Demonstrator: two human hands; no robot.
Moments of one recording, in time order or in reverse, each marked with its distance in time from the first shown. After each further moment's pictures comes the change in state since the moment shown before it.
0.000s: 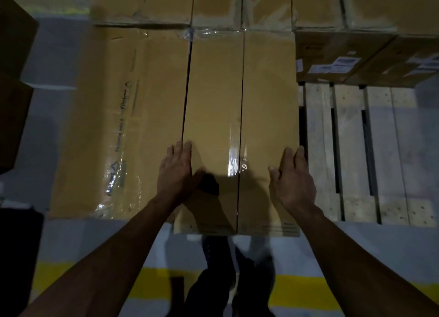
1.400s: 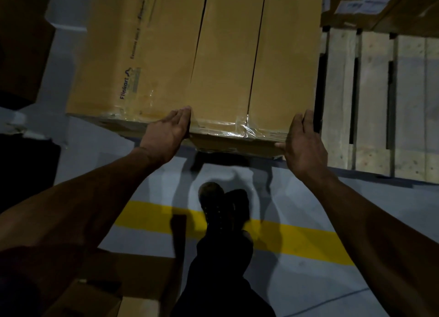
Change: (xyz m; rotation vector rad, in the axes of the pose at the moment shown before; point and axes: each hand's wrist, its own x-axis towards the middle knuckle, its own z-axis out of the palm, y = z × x) left_hand -0.127 -0.062 0.040 0.475 0.127 0.330; right_hand -0.101 0.059 0.052 -0.071 -0.015 -0.205
